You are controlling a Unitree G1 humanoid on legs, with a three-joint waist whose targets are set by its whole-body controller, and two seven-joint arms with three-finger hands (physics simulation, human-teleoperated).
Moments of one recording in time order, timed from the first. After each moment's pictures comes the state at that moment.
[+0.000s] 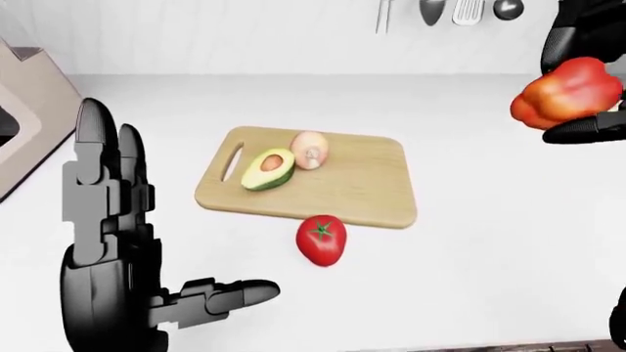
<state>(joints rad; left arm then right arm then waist) 0.24 -0.12 0.08 -1.01 0.27 0.03 -0.16 -0.86 -0.89 -0.27 -0.40 -0.28 0.89 0.91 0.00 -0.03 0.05</state>
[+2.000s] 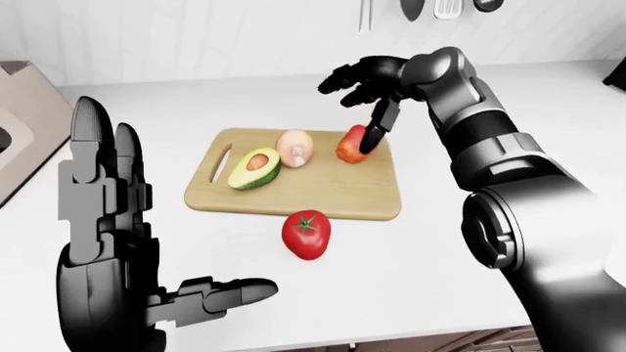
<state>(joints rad) 0.23 -0.11 0.09 -1.01 0.25 0.04 -0.15 -1.53 -0.28 -0.02 1.29 -0.64 -0.01 0.81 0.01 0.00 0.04</state>
